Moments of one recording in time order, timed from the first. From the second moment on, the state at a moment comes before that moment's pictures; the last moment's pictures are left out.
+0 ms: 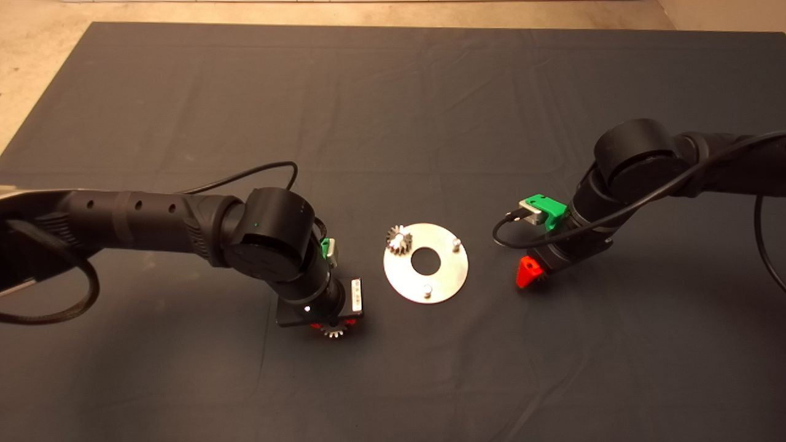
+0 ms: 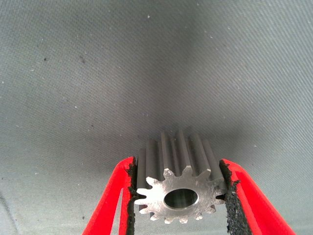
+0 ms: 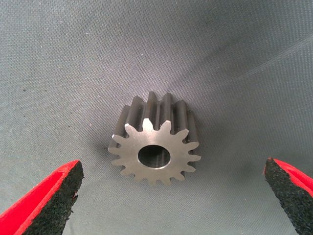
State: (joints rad) left arm -0.20 2.54 -0.84 0.42 1.47 -1.79; right arm 0.28 2.40 -1.03 -0.22 -1.53 1.02
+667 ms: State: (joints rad) left arm -0.22 2.56 -0.72 0.34 1.48 -1.55; right arm 0.28 2.41 -1.03 -0.22 -1.53 1.02
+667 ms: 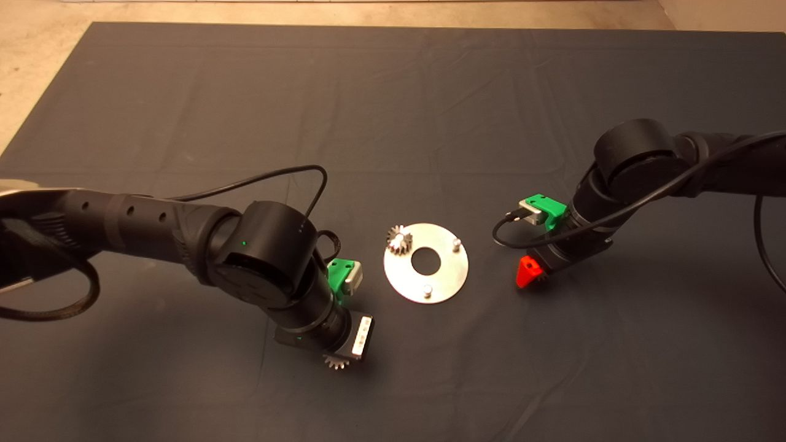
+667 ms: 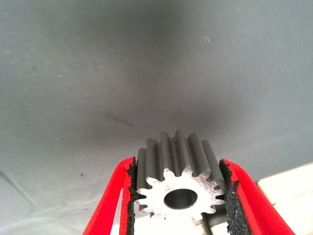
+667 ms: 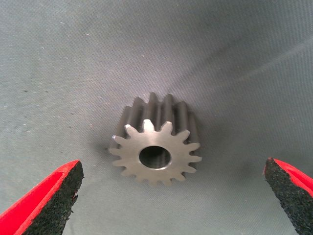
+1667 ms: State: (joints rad) left arm -0.33 2.76 -0.95 0.23 1.36 -1.47; right arm 0.28 2.40 -1.03 -0.22 -1.53 1.02
